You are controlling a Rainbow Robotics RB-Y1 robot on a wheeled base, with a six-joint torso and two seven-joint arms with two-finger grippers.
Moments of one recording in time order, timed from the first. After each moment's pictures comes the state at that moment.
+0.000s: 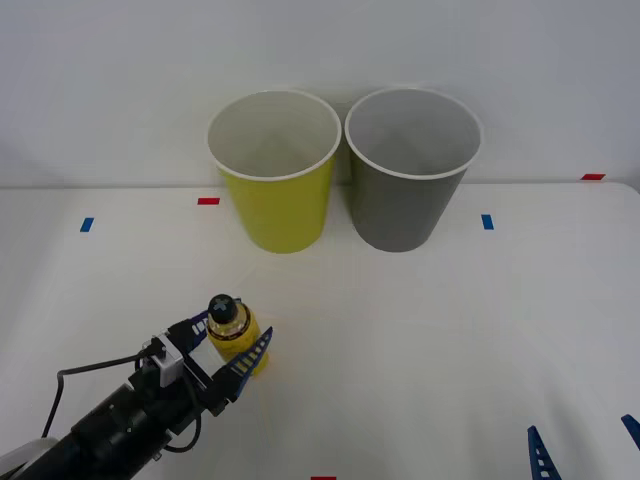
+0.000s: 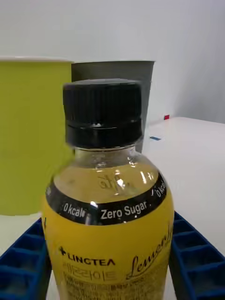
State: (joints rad) right arm 1.07 -0.31 0.10 -2.04 0.12 -0.71 1.20; left arm 0.04 0.83 -0.78 -1.66 0.46 -0.62 -1.57
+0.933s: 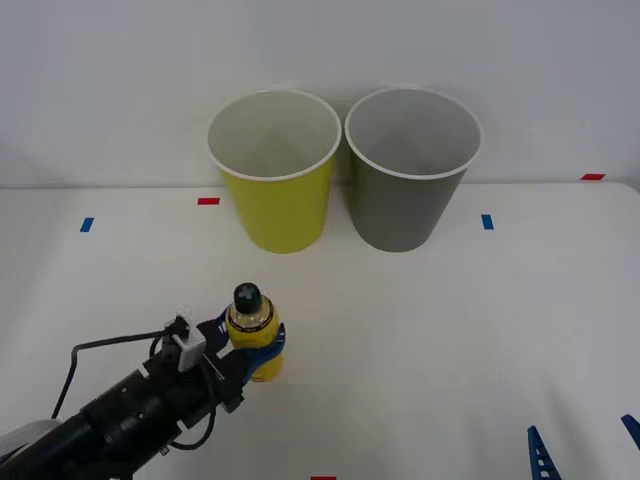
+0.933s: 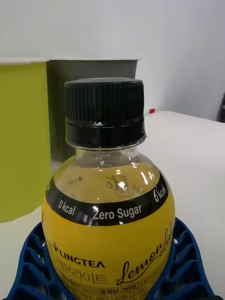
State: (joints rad) right arm 1.07 -0.31 0.10 -2.04 0.12 -0.71 1.20; left arm 0.04 0.89 -0.75 -1.90 0.50 -0.34 -1.57
